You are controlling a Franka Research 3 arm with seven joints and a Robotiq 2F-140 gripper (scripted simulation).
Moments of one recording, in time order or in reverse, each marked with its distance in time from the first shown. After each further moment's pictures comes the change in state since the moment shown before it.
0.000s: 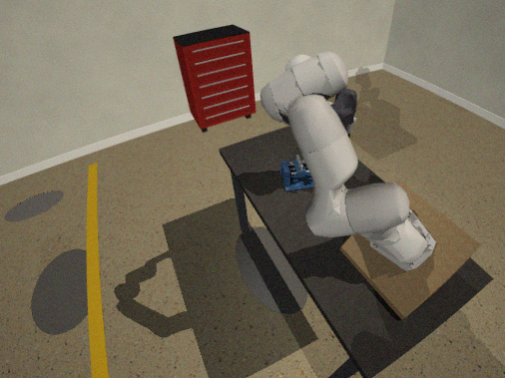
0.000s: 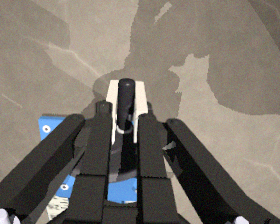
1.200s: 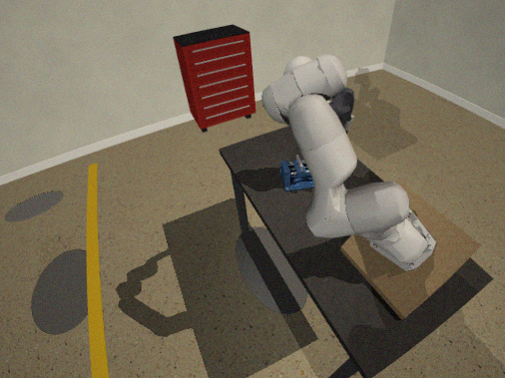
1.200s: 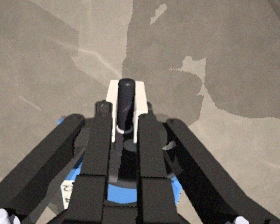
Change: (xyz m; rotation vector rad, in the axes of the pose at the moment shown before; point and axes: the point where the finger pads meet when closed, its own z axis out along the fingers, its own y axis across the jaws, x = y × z) arm 0.000 -0.026 0.004 0.002 0.000 0.000
